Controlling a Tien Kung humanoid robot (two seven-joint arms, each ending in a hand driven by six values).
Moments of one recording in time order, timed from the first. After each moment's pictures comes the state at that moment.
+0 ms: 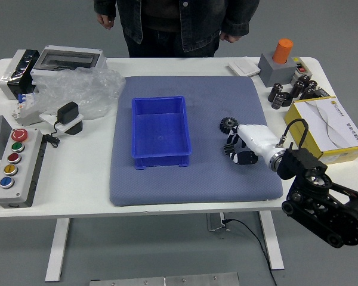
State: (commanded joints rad) left arm -0.11 0.06 -1.51 -0.18 1.54 -0.15 0.20; right arm 0.49 -0.41 0.67 1.29 -1.95 -0.12 -0.29
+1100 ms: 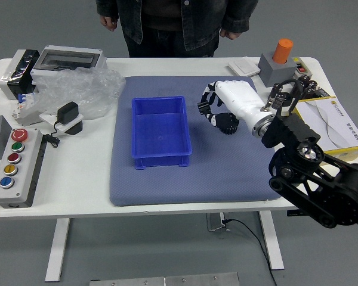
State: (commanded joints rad) left arm -0.11 0.07 -1.53 -0.18 1.55 -0.15 0.20; right arm 0.63 -0.34 0.72 1.46 -2.00 -0.09 -0.33
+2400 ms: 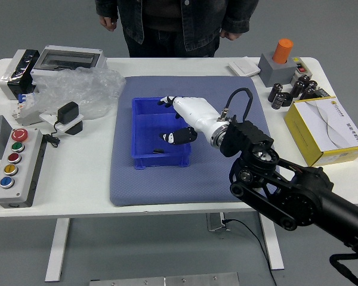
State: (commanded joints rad) left arm -0.12 0.06 -1.53 -0.18 1.56 -0.16 0.20; right arm 0.66 -0.17 0.67 1.35 -1.95 -0.02 -0.37
